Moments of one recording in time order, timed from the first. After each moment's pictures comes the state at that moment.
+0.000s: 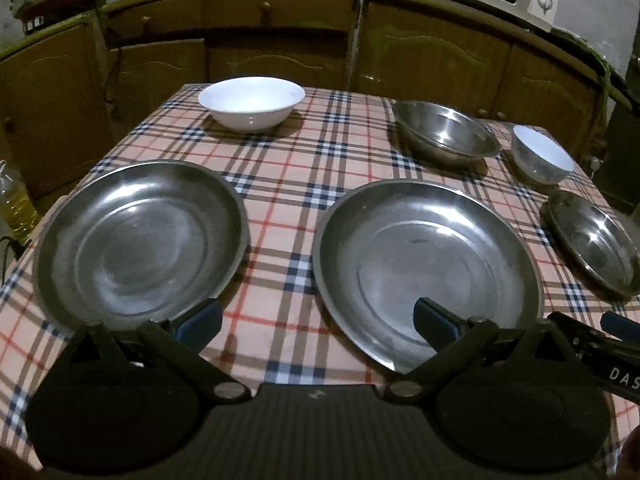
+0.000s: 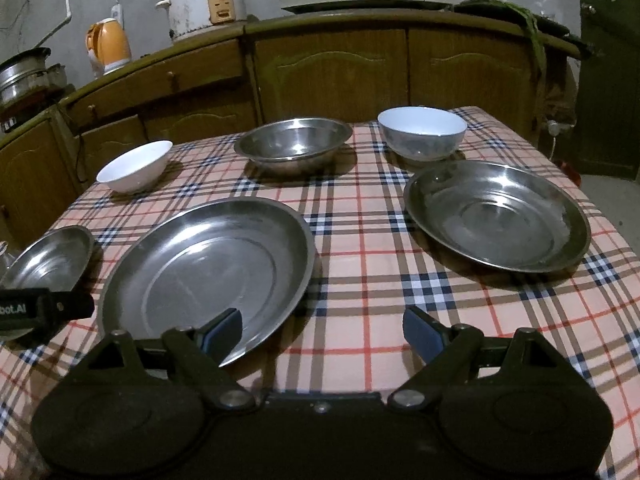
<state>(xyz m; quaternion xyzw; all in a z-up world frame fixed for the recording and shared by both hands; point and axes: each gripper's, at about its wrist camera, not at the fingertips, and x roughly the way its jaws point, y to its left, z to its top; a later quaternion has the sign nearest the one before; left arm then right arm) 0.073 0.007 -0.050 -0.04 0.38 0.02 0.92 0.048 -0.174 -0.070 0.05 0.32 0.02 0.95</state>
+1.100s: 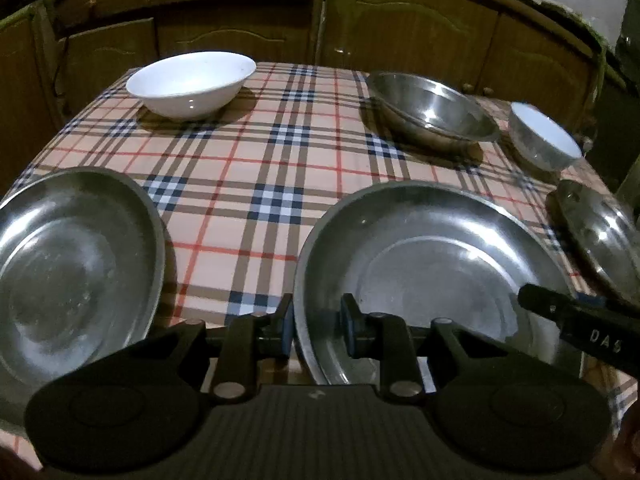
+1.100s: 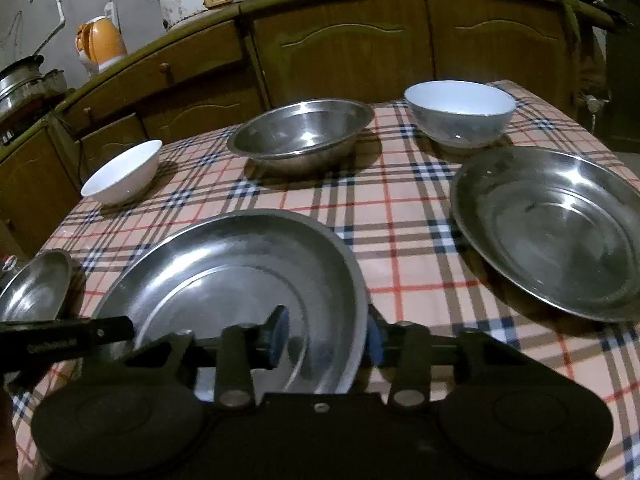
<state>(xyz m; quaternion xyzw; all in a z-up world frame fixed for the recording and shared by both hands) 0.139 -0.002 -0.076 -0.04 0.41 -0.02 0.91 0.124 -0.178 -0.093 0.07 0.35 0.04 0.94</state>
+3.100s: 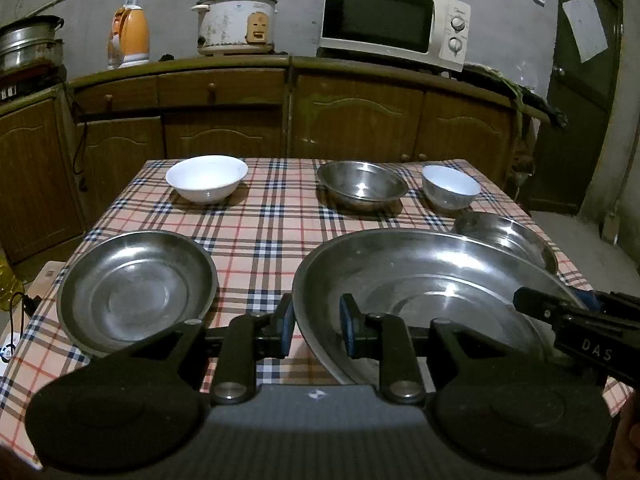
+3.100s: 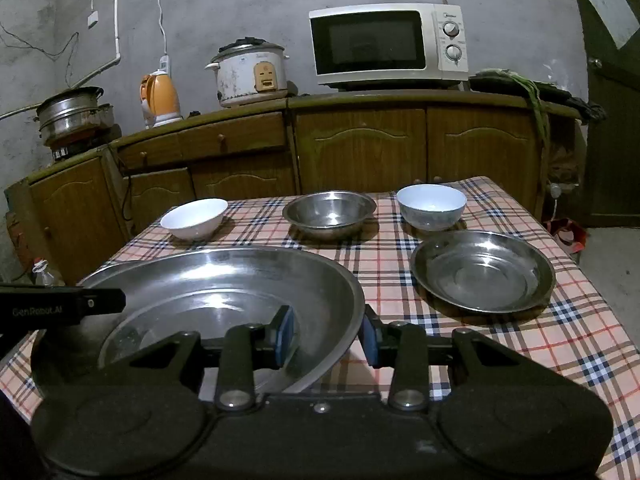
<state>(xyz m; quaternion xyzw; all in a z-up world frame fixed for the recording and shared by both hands) -0.009 -0.009 0.004 -0.01 0.29 -0.06 0.96 -0.049 -0.167 -0.012 0.02 0.22 0.05 0.97</state>
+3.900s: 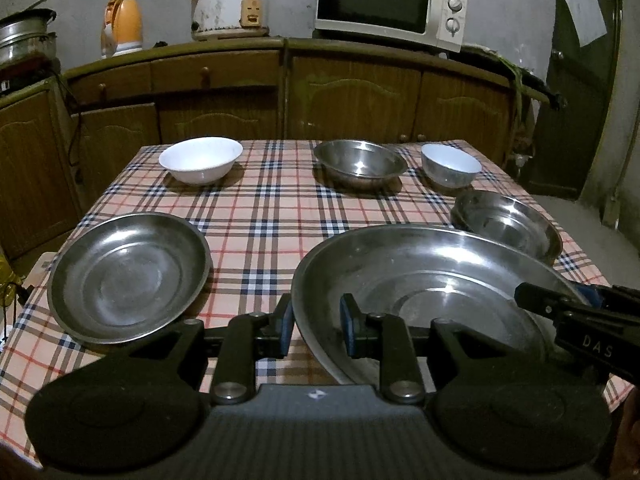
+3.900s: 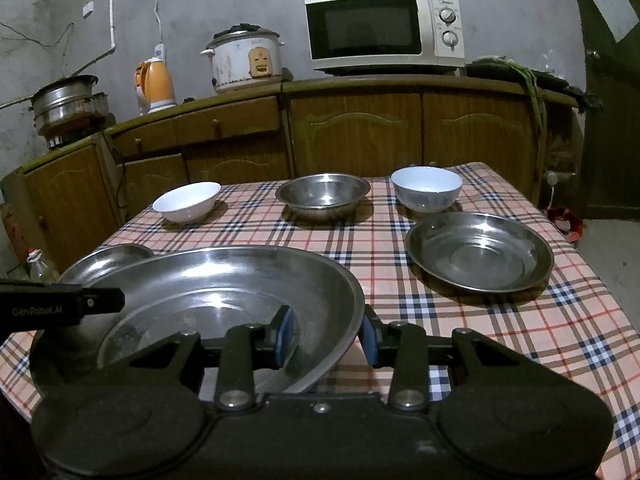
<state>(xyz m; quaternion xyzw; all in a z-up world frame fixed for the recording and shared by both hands) -0.006 -0.014 -0.011 0.00 0.31 -0.06 0.95 -0.048 -0.172 -0.029 0.02 0.24 0.04 0.97</state>
